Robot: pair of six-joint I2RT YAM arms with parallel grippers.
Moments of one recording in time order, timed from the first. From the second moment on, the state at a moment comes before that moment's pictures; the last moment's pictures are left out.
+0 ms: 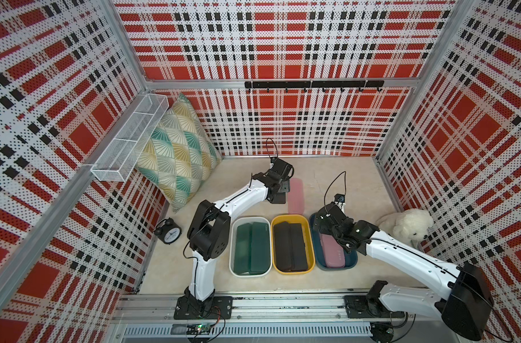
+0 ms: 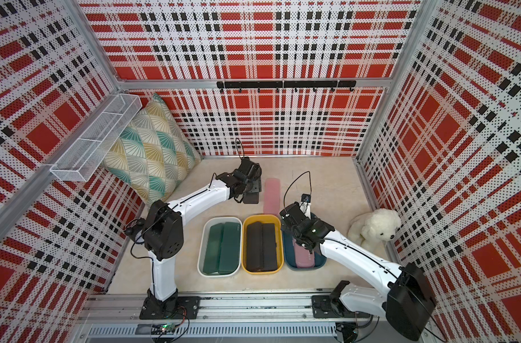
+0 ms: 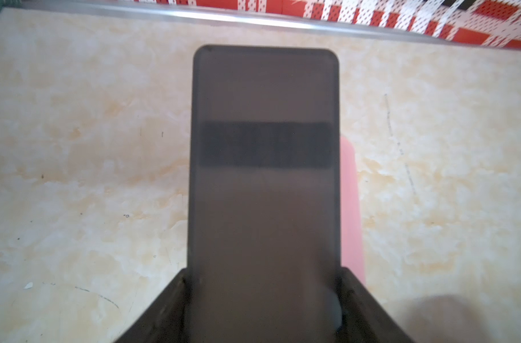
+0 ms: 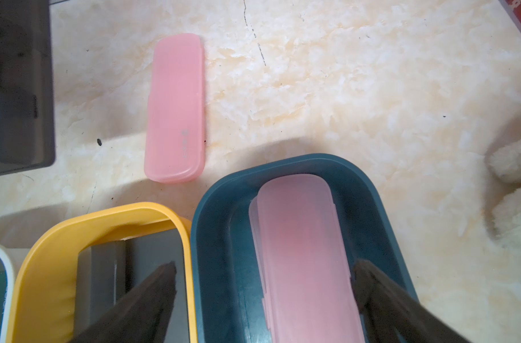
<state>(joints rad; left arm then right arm) -0.65 1.97 1.68 -0.55 -0.31 -0.57 0.73 1.16 0.81 -0.58 0.51 0.76</state>
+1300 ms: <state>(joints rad) -1.10 1.62 1.28 -0.55 -0.47 -1.00 0.58 0.95 0.78 -0.64 0.42 0.54</state>
